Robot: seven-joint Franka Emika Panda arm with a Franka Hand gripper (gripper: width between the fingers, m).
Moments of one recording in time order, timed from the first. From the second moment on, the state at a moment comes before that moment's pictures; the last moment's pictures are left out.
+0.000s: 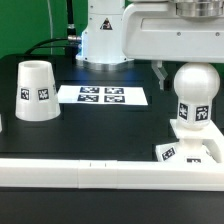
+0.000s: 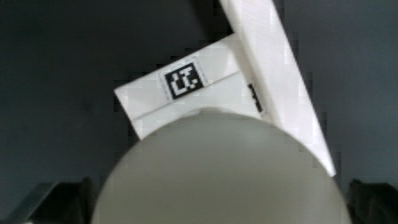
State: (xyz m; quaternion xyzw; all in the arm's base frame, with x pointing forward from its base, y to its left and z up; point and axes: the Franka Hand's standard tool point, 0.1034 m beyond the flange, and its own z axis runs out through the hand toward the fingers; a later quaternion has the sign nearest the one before) arm 0.628 0.089 0.114 -0.98 0.17 0.03 0.05
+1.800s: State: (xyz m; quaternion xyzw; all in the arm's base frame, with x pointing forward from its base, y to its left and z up) arm 0.629 0.083 0.113 -0.86 -0.51 0.00 0.01
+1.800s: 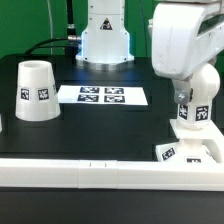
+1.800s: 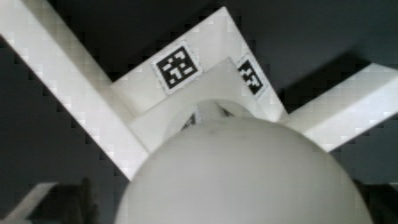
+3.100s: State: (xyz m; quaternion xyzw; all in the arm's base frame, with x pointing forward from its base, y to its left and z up) arm 0.628 0.092 0.111 -0.60 -0.80 0.03 -0.02
